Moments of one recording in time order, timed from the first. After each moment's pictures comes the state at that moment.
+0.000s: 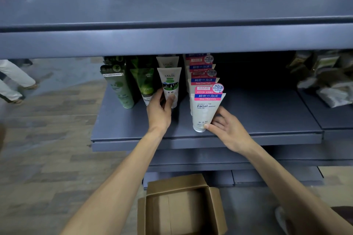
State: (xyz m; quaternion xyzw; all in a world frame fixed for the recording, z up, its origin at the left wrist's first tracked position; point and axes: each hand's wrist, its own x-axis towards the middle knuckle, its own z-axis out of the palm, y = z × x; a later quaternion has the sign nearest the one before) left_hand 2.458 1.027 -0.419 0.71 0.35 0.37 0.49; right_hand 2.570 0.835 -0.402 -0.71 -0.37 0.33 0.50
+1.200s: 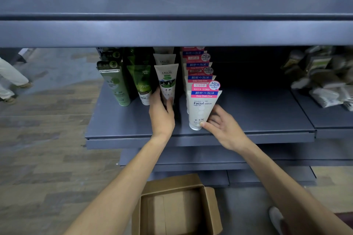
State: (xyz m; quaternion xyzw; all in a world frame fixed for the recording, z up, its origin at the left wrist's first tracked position) left_hand 2.462 1.001 -0.422 0.72 0.38 0.40 0.42; right_hand 2.567 0.835 -0.400 -0.72 -0.36 0.32 0.50
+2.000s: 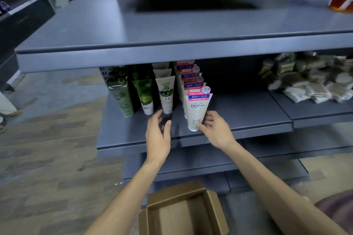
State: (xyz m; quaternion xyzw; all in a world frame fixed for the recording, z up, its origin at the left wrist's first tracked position) left_hand 2.385 0.970 -0.406 0.75 0.30 0.35 0.47; right_hand 2.517 0.837 -0.376 -0.81 -0.25 0.21 0.48
